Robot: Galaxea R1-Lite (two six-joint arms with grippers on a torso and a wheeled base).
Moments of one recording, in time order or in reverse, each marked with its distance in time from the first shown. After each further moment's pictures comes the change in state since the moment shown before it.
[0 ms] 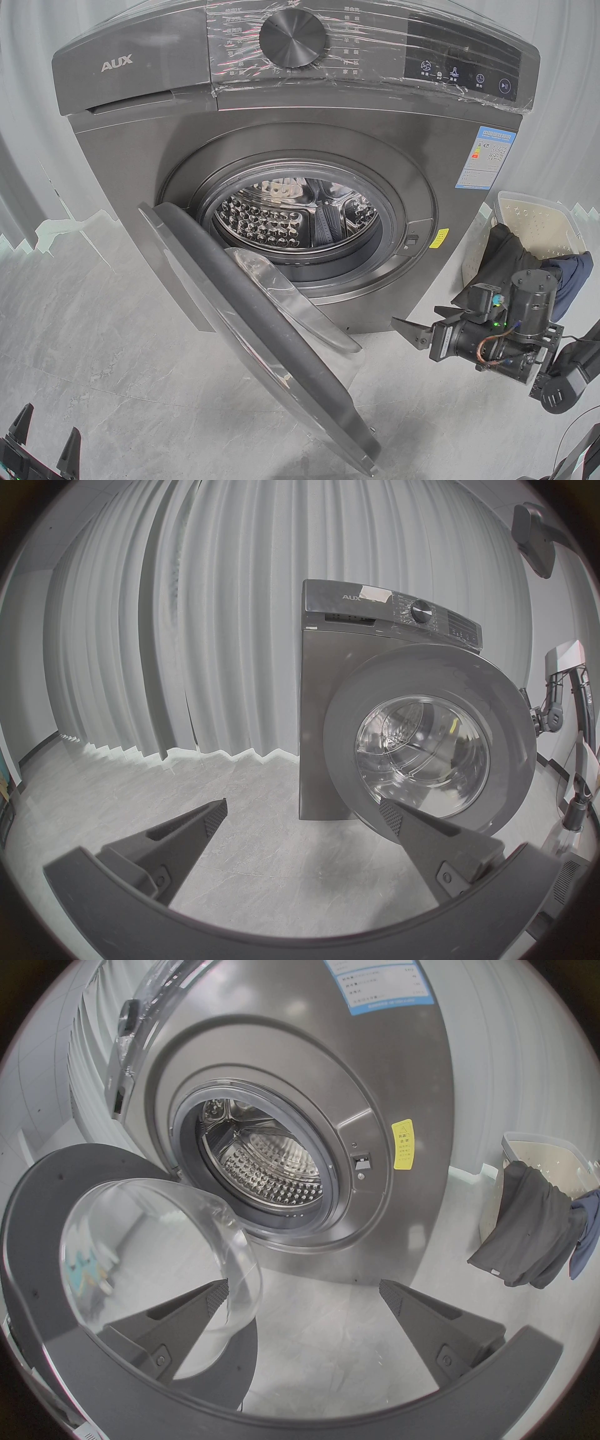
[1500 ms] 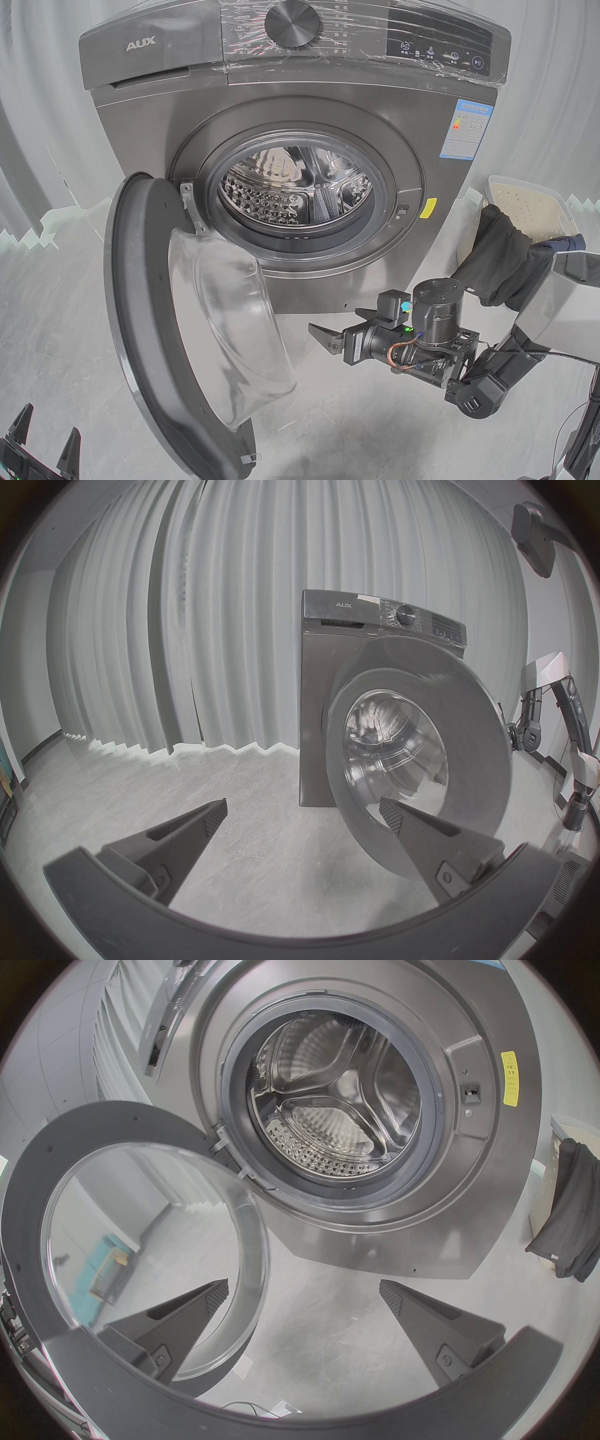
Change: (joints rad) left arm 0.001 0.000 0.000 0.000 0.001 0.001; right arm 0.165 0.357 -0.307 -0.083 -0.007 0.008
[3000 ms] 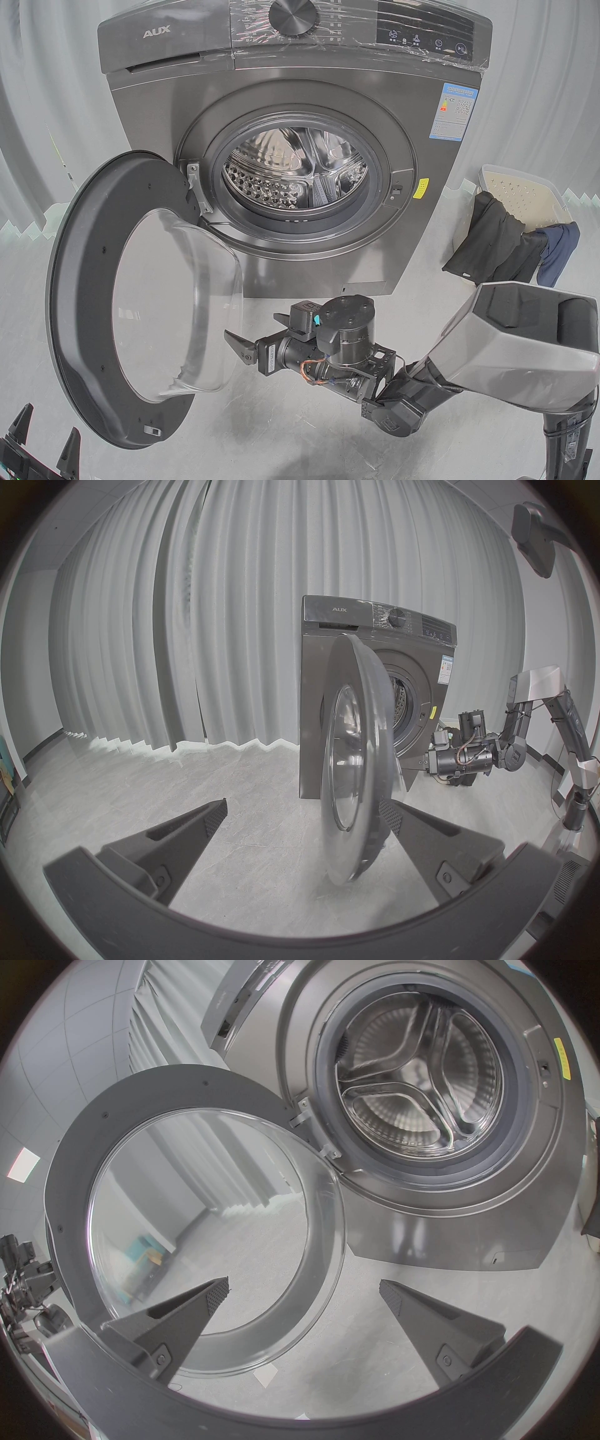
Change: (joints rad) left arm 0.000 0.000 0.000 0.000 0.000 0.000; right arm 0.183 0.233 -0.350 0.005 -0.010 0.036
